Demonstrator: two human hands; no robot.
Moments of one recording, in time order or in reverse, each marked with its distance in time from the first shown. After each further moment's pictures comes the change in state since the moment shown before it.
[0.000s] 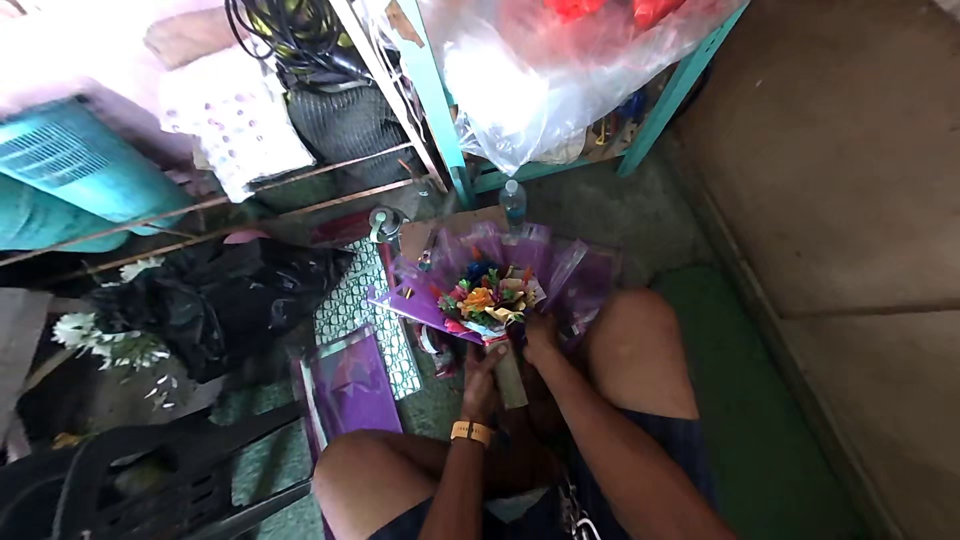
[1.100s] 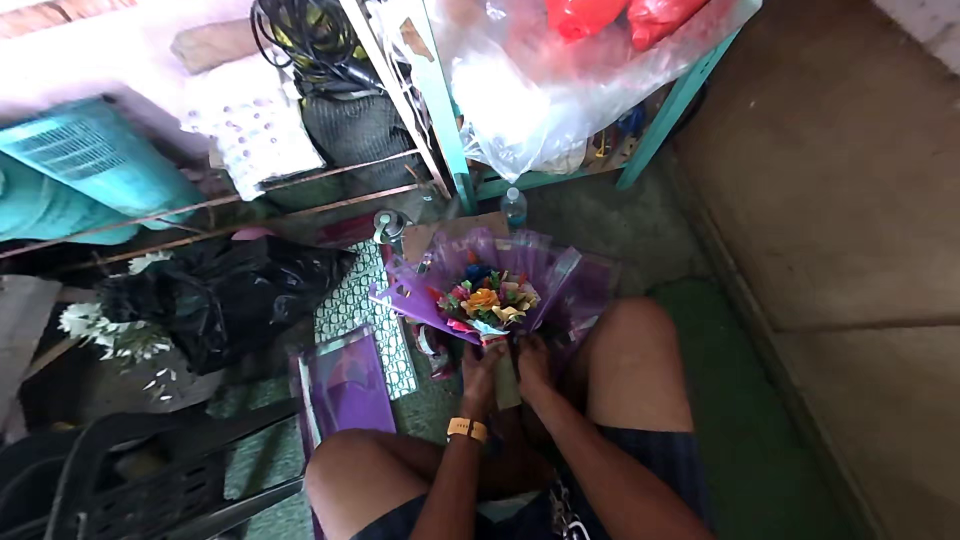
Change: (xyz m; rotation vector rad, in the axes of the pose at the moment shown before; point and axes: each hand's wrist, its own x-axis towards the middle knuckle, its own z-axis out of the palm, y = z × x) left_hand -0.002 0.004 0.015 0.190 0.090 0.055; right_hand -0.040 0.028 -0.027 -0.174 -0.071 -0.056
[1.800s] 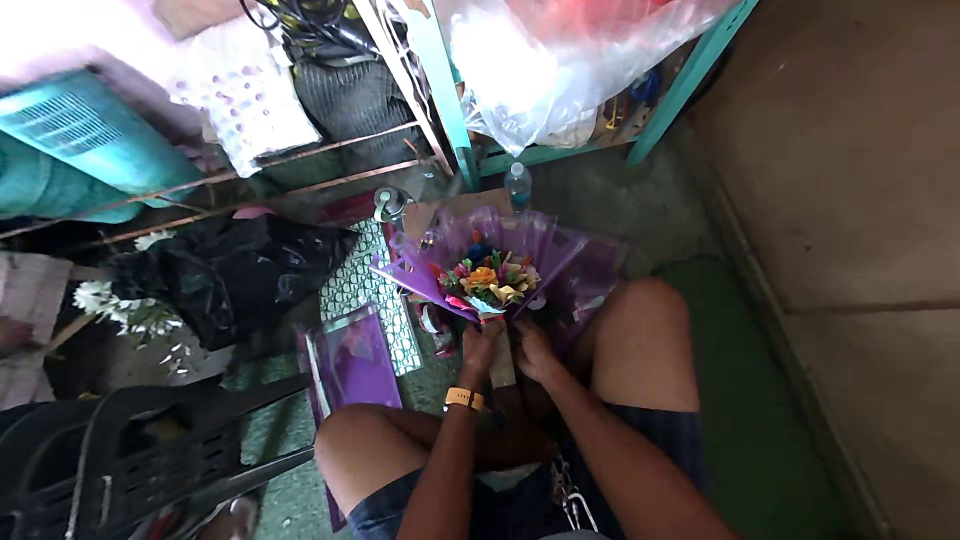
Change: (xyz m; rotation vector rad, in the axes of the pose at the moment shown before) left_hand 0.013 0.012 -0.005 0.367 0.025 -0.087; right_hand 0.014 0.016 -0.008 0.343 -0.395 0.197
